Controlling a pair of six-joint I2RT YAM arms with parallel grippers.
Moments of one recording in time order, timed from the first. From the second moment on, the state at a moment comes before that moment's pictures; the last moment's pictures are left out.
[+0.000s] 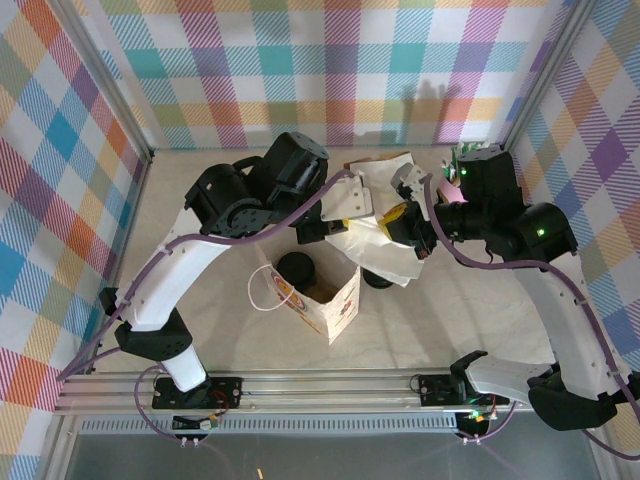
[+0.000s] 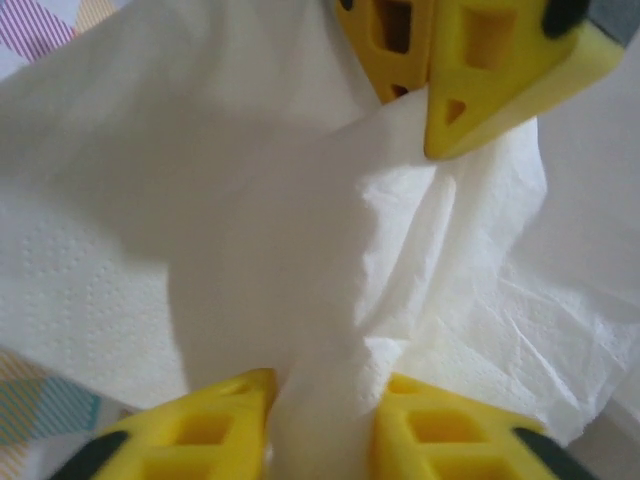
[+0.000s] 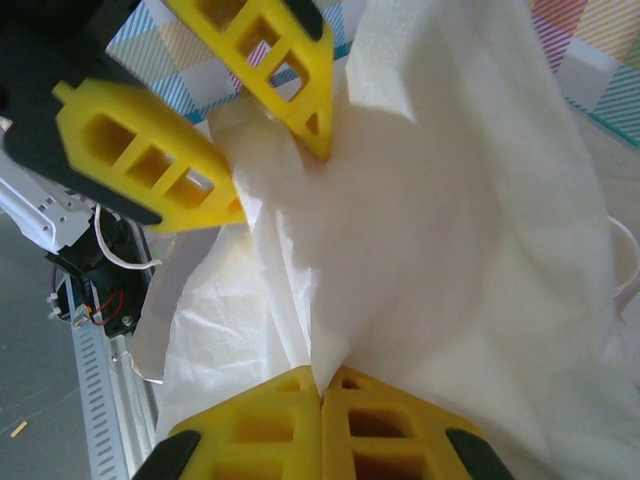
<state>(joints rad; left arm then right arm) -0.96 1.70 2.33 -1.37 0.00 0.62 0.50 1.17 1.68 -1.17 -0.57 -0.28</state>
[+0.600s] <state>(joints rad) -0.99 1.67 2.33 -1.37 -0.09 0.66 0.50 1.10 1.64 -1.11 -0.50 -0.40</state>
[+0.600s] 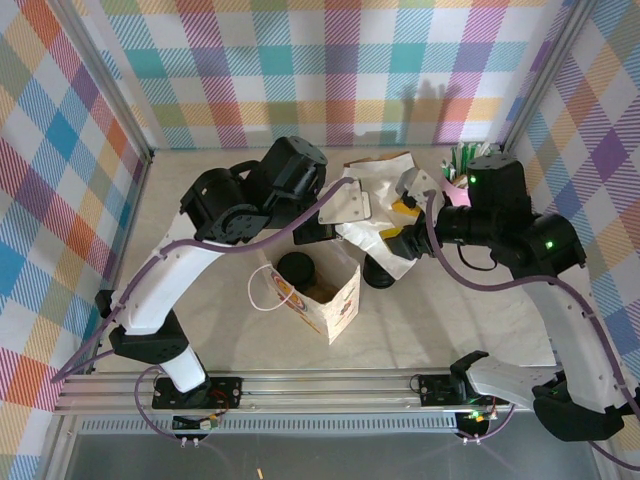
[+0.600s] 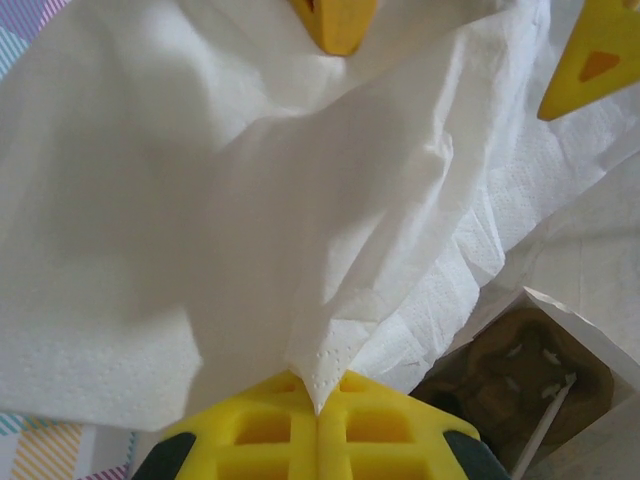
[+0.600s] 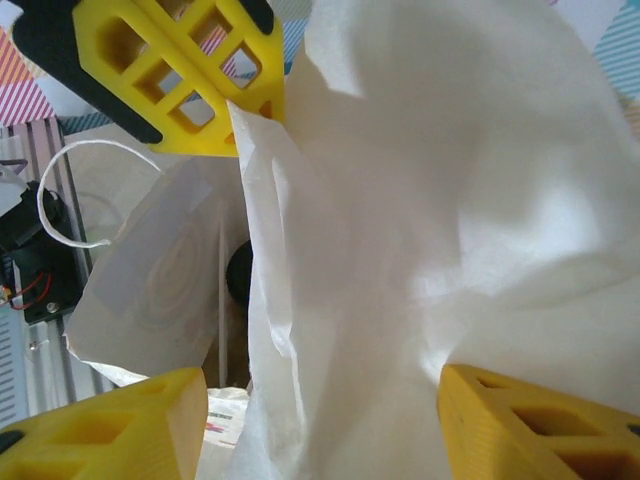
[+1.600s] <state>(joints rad) -1.03 1.70 2.46 -1.54 -0.11 0.63 0.69 1.05 1.60 -0.97 -0.33 -0.55</state>
